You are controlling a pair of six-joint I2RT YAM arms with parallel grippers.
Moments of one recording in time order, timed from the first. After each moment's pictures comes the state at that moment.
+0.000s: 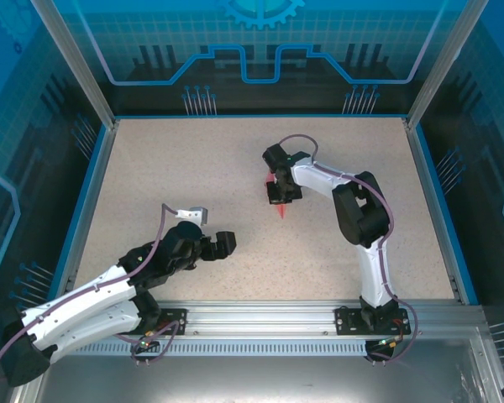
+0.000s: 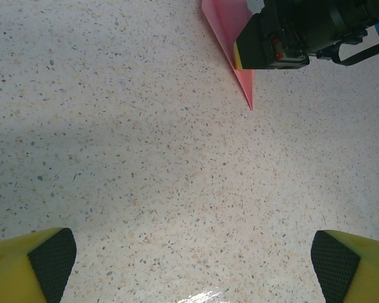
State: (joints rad) left arm -0.81 0.77 0.52 -0.44 -0.19 -0.79; right arm 0.54 2.14 1.60 -0.82 0.02 0.42
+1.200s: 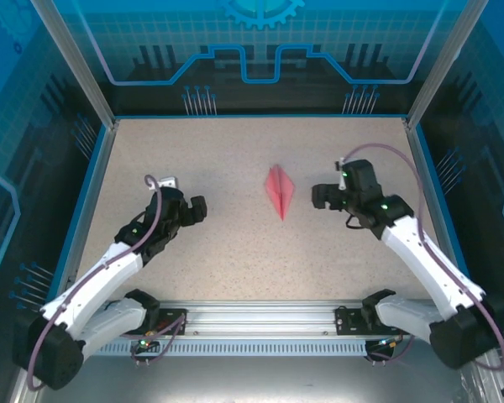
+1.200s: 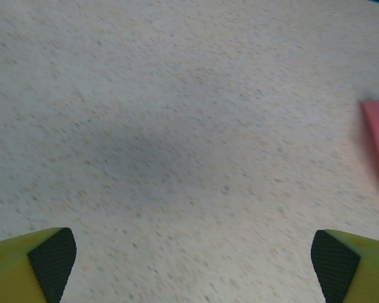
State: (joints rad) left arm -0.39 0.97 0.66 -0.41 -0.34 -0.51; right arm 0.34 1.04 0.91 -0.64 0.16 0.27
